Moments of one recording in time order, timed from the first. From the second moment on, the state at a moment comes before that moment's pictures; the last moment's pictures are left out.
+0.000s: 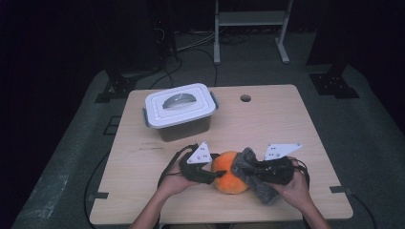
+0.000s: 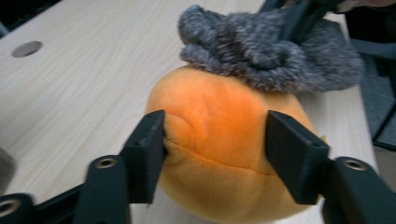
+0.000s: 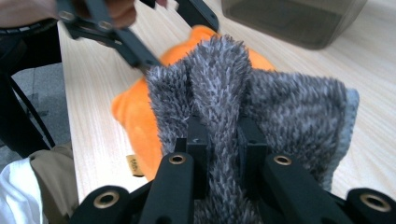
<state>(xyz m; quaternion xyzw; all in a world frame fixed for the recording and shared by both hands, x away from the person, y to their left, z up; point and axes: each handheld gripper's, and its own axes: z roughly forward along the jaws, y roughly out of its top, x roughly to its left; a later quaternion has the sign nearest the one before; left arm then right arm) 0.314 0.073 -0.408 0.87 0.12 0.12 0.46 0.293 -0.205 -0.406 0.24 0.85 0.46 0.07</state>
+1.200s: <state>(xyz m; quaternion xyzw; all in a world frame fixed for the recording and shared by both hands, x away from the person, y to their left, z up) 0.325 0.077 -0.416 0.87 0.15 0.10 0.47 0.289 -0.203 -0.396 0.21 0.85 0.48 0.07</state>
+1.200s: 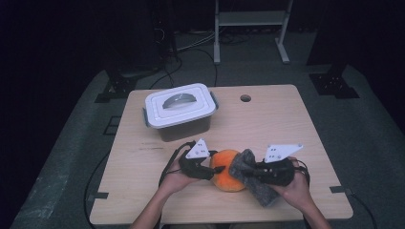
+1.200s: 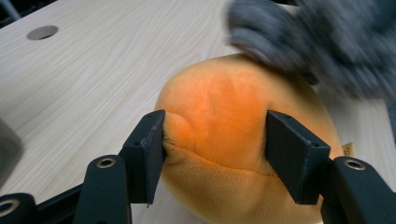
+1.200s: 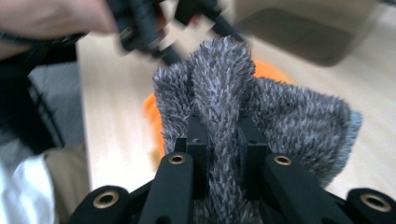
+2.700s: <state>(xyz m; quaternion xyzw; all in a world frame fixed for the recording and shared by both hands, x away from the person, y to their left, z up) 0.306 0.064 -0.411 0.89 0.06 0.10 0.44 0.292 -0.195 -0.396 0.22 0.85 0.47 0.06</state>
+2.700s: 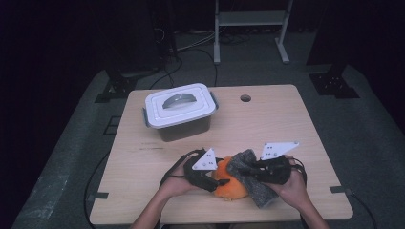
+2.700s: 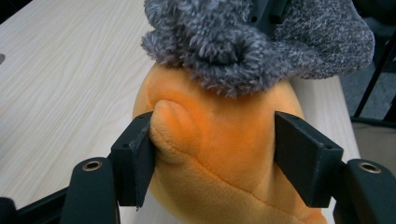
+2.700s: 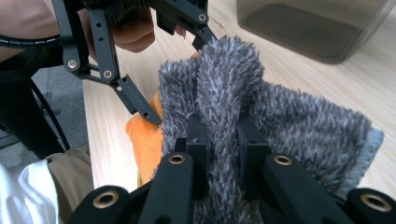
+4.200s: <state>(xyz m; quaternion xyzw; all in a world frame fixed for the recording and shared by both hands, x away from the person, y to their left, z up) 0.304 0.056 -0.411 0.89 0.09 0.09 0.45 0.288 -0.200 -0.398 0.22 0.85 0.47 0.05</state>
